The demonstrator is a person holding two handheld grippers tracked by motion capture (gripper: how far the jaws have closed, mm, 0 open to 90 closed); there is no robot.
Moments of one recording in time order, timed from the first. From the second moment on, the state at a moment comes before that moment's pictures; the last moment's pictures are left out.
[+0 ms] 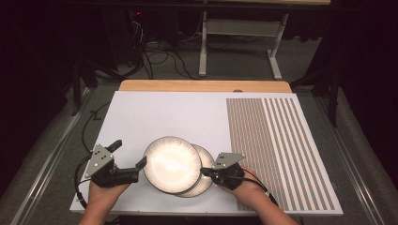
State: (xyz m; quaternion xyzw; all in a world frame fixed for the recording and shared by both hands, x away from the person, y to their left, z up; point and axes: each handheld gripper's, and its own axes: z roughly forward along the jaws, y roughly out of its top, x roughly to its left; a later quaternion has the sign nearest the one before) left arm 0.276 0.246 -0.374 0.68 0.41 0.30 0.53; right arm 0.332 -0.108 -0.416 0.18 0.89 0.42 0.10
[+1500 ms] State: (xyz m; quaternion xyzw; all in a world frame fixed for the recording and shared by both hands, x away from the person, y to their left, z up) left arm 0.276 0.247 -0.374 0.68 0.41 0.30 0.53; right arm 0.332 -0.113 -0.414 0.18 0.89 0.41 0.11
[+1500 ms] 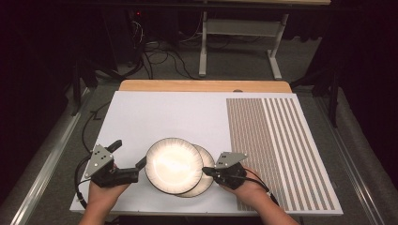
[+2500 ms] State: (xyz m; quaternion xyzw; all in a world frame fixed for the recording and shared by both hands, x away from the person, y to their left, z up) left arm 0.275 0.248 -0.373 0.68 0.41 0.30 0.53; right arm 0.334 -0.128 -0.407 0.20 0.88 0.42 0.12
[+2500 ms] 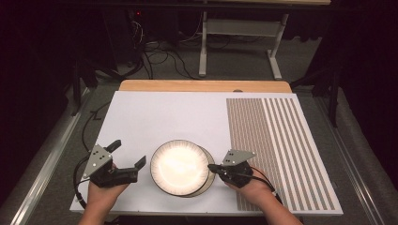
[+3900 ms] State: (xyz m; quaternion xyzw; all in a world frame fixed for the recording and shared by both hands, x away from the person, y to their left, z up) left arm 0.275 0.246 -0.374 0.68 0.41 0.30 0.53; right arm 0.330 -0.144 -0.403 0.22 0.87 0.42 0.13
